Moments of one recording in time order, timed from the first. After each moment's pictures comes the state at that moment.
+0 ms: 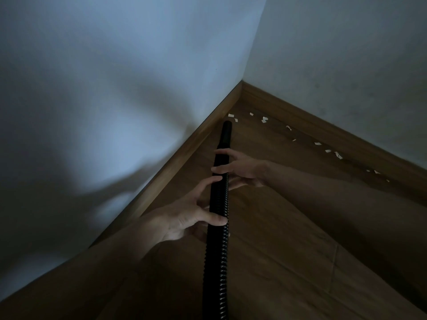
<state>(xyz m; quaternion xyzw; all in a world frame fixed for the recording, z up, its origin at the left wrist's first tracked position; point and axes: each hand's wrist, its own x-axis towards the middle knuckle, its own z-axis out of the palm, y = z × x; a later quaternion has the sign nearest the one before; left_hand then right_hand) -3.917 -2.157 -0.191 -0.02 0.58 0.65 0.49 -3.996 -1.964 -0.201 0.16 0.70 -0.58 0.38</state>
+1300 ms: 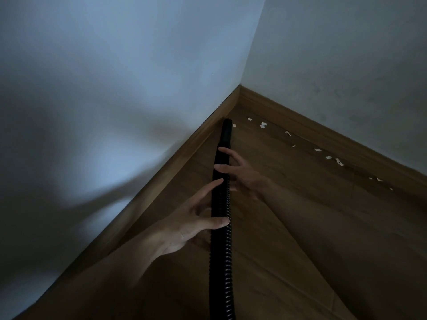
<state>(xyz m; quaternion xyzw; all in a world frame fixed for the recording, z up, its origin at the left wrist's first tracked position) -3.919 -2.139 -0.201 -0.02 0.58 0.70 0.42 -4.002 -1.946 -0.246 0.15 0.59 -0.75 0.27</state>
